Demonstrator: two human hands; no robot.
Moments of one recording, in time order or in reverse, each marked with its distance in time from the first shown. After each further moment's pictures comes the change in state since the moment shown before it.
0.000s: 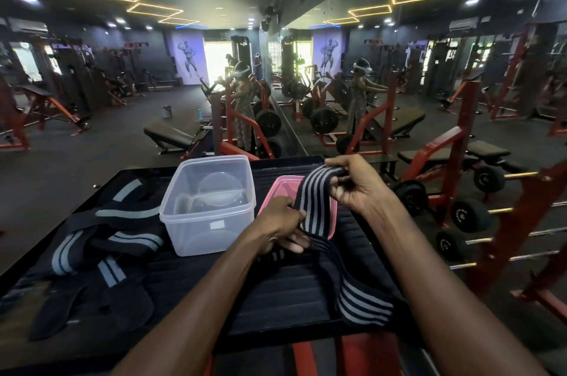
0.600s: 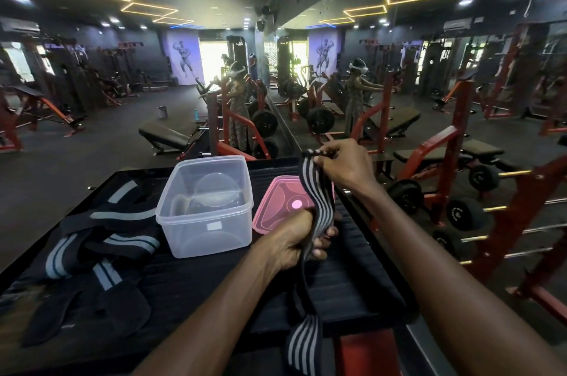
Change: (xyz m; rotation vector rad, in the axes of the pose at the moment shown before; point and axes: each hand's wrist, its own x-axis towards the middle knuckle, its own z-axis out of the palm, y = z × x) left_hand -0.007 0.003 0.031 -0.458 -0.412 -0.106; right_hand 0.021 -0.007 -0.001 -1.342 0.220 -0.760
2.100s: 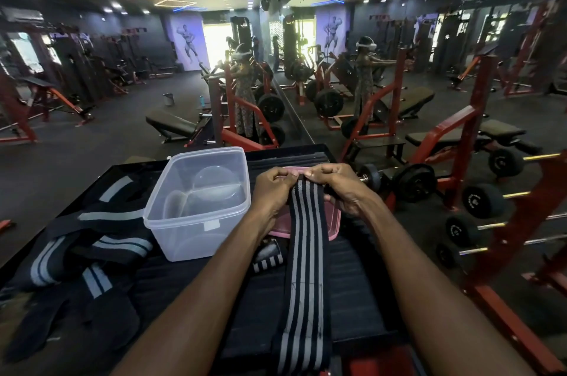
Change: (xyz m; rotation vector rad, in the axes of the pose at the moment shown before) left_hand 0.066 0.027 -0.069 0.131 0.652 0.398; right_hand 0.012 0.056 0.062 0.967 -0.496 0.362
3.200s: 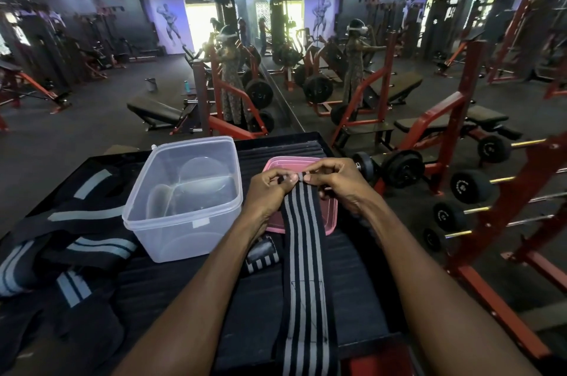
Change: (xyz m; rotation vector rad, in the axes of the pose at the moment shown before) left_hand 0.012 -0.027 -0.007 0.082 -0.081 0.067; right_hand 0.003 0.015 -0.012 -0.208 0.066 -0.123
